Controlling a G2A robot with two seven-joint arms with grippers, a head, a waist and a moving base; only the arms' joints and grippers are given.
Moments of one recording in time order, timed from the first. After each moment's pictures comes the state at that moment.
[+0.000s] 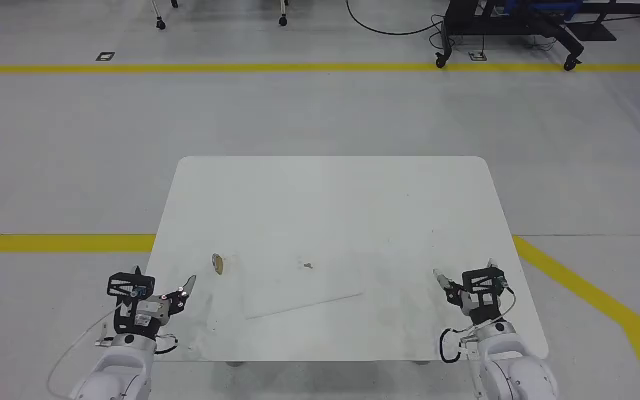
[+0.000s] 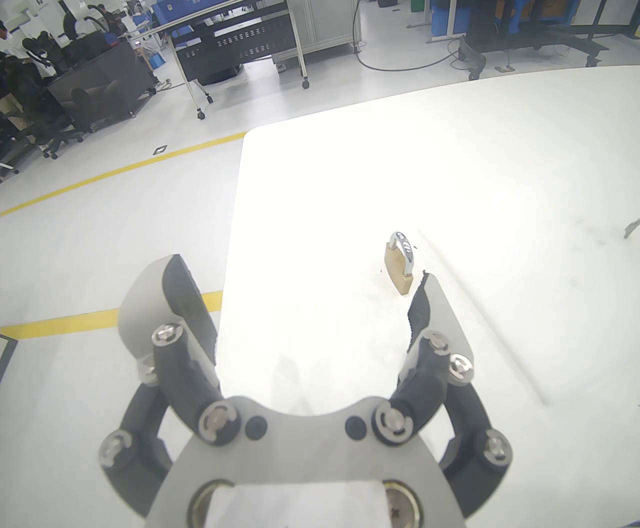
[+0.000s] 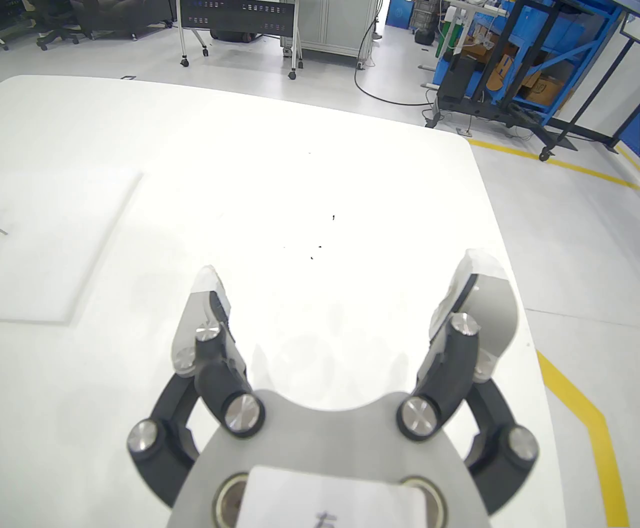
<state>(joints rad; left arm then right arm) 1.73 -1.15 -1.60 -1.80 1.33 0.00 0.00 -1.73 -1.15 1.60 -1.80 -1.33 0.00 0.00</state>
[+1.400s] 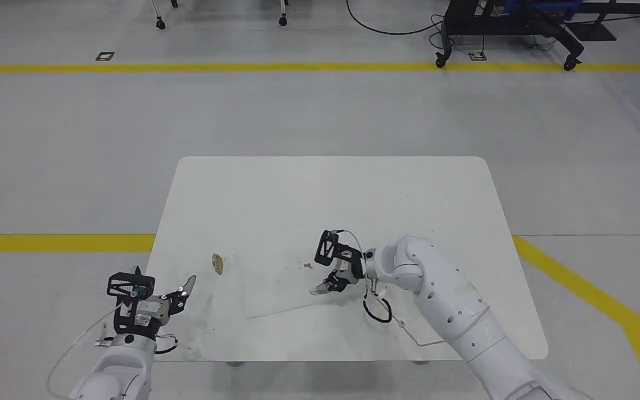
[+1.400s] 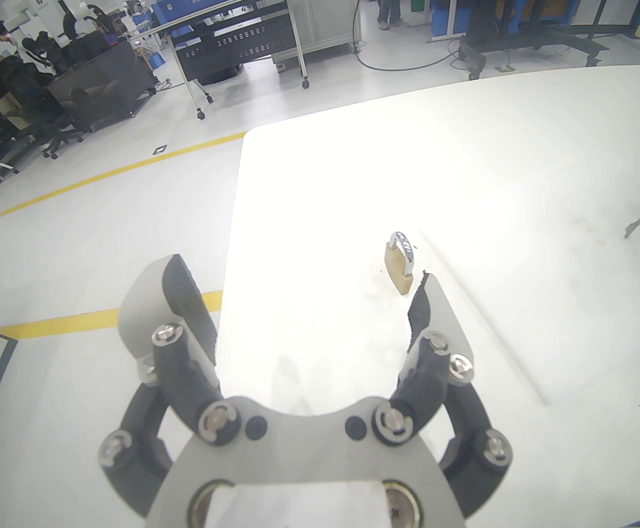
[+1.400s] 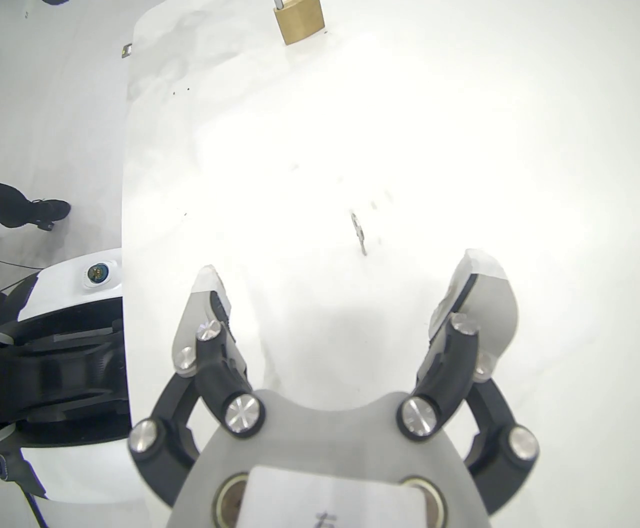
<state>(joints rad) 1.73 -1.15 -1.60 -1.80 1.33 0.00 0.00 -0.78 -1.27 0.87 -1.12 -1.02 -0.85 0.53</state>
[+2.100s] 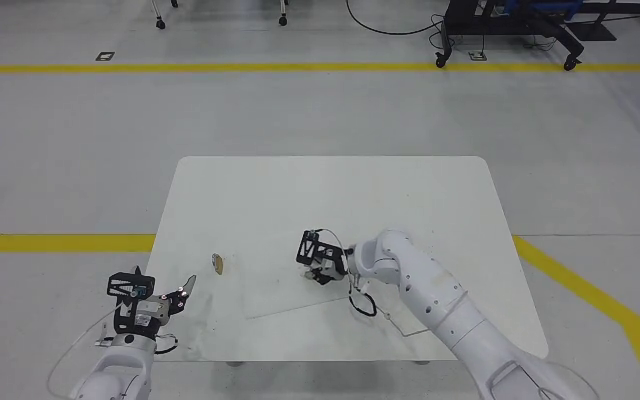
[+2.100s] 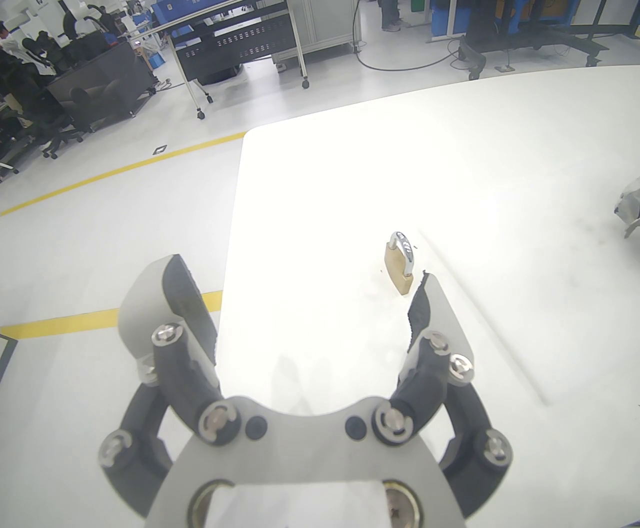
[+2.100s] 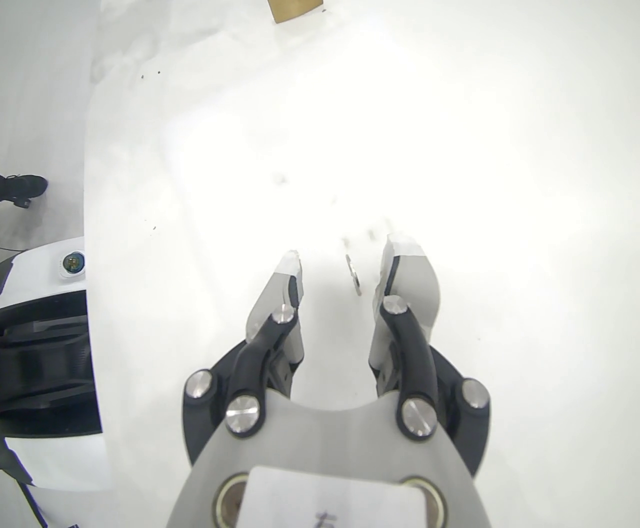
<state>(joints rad) 1.73 -1.15 -1.60 -1.80 1.33 0.00 0.00 -0.67 -1.33 0.72 -1.00 -1.06 -0.79 0.50</state>
